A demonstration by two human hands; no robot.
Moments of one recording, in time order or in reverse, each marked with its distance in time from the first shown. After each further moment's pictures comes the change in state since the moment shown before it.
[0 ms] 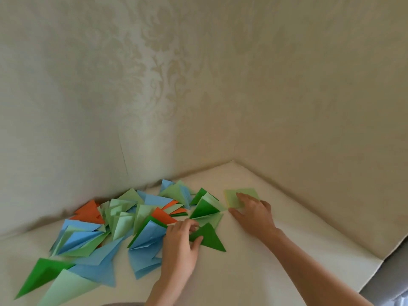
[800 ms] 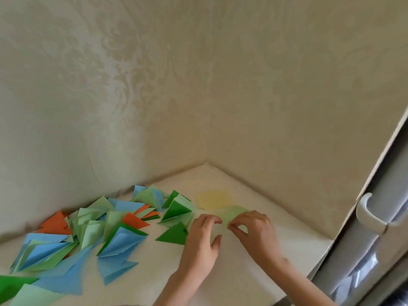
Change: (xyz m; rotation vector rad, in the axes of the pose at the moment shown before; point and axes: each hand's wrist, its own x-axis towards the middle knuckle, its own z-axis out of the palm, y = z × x) left_hand -0.007 0.089 0.038 -0.185 -0.151 0.269; right_hand -0.093 0.044 -0.030 0.140 0.386 -0.161
